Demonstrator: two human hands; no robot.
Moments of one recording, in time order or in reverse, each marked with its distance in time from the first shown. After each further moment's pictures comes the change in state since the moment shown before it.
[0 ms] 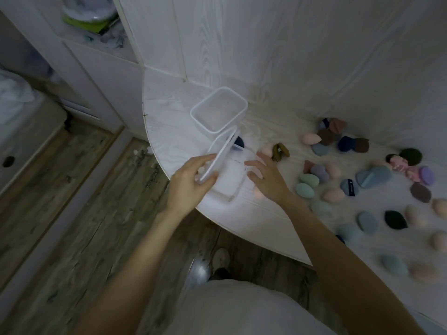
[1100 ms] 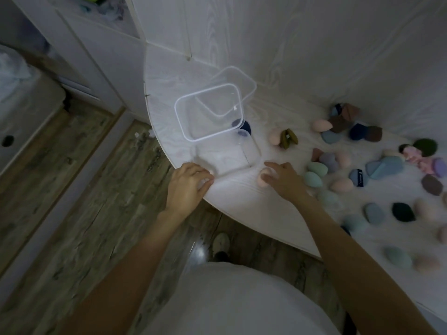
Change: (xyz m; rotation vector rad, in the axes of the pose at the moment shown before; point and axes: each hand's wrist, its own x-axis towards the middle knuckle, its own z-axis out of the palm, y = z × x) left_hand -0.030 -0.069 0.022 0.455 -0.094 0.081; right_hand -0.014 0.040 0.002 -0.353 -0.145 0.175
